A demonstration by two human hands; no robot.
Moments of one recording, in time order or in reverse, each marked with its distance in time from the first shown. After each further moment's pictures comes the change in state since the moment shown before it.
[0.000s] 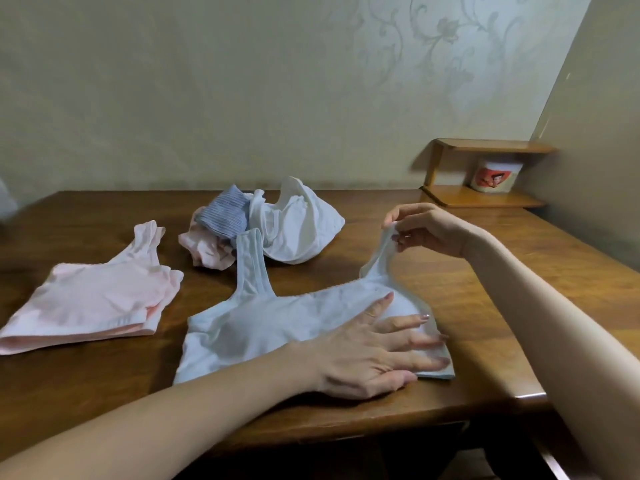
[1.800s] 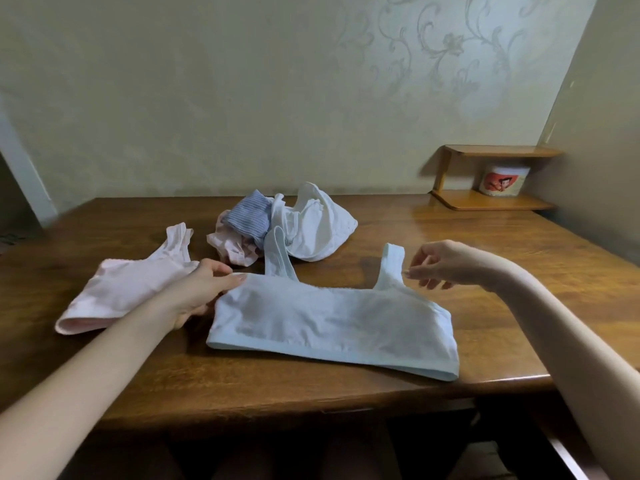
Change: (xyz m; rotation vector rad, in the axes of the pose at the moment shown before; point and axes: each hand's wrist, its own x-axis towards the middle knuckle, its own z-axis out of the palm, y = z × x) left_hand -0.164 -0.060 -0.060 -1.105 0.642 -1.399; right_hand -0.064 0.000 0.050 -0.768 0.159 0.295
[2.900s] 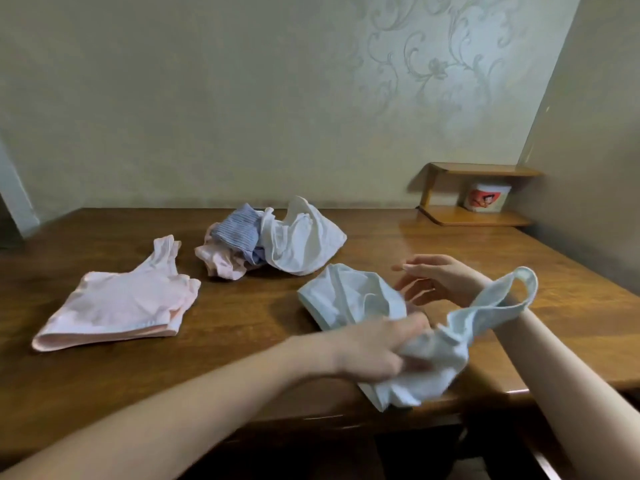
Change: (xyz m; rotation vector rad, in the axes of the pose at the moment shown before) left_hand -0.086 0.054 0.164 0.797 -0.721 0.786; right_hand 0.017 0.036 -0.002 0.794 -0.077 -0.126
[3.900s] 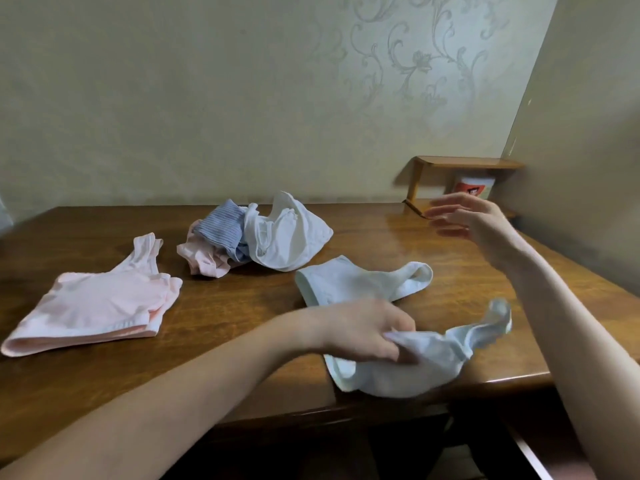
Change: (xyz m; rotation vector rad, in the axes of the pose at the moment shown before) left_hand 0.006 0.007 -0.013 -0.066 -0.050 0.081; right_hand -0.014 -0.037 -0.054 -0.130 0.407 -0.332
